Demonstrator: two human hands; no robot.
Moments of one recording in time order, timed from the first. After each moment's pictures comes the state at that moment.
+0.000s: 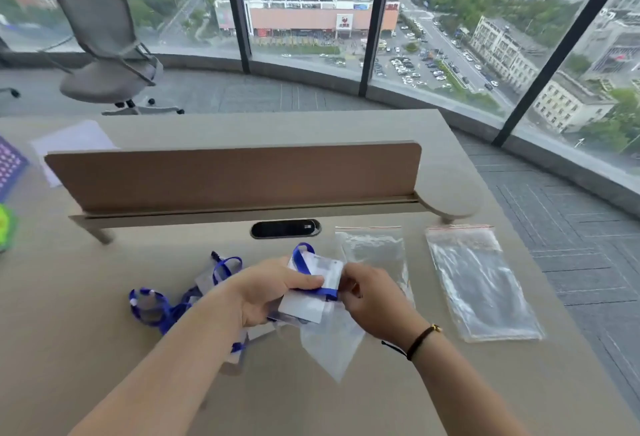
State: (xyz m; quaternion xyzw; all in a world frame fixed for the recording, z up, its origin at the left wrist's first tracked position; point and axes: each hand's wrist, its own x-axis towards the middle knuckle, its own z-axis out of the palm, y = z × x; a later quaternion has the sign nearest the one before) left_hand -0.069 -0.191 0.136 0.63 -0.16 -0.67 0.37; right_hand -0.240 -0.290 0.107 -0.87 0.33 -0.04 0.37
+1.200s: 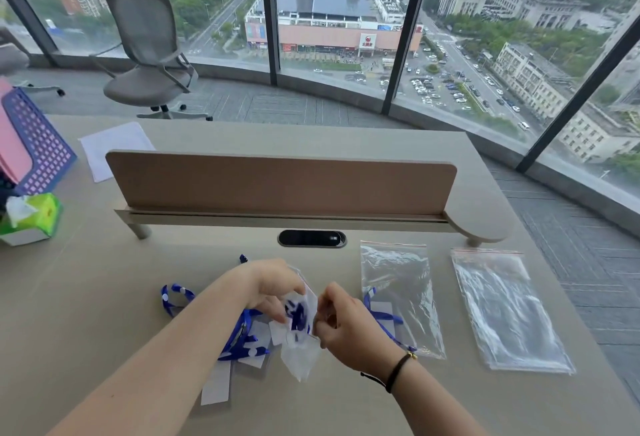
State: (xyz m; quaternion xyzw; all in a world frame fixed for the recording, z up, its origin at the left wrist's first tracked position) left_hand -0.014 -0.170 0.133 0.79 -0.21 -0.55 0.16; right_hand -0.188 -0.226 0.092 -0.84 0.29 -0.02 0.46
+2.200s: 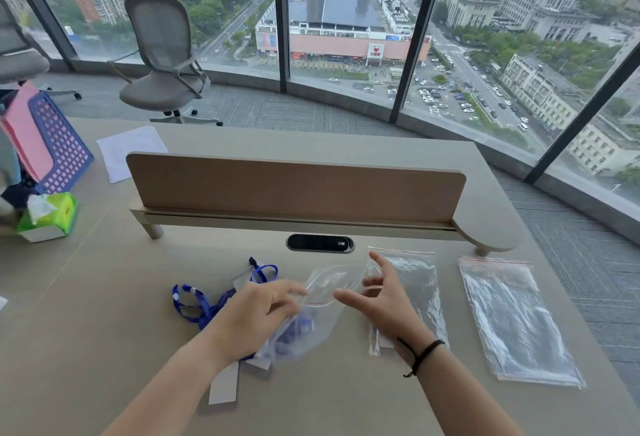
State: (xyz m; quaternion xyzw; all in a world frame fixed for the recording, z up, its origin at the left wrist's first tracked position) left_hand -0.024 -0.086 0.112 0.75 -0.49 -0.27 0.34; right_hand -0.192 -0.260 0.096 -0.66 0.42 -0.13 0.61
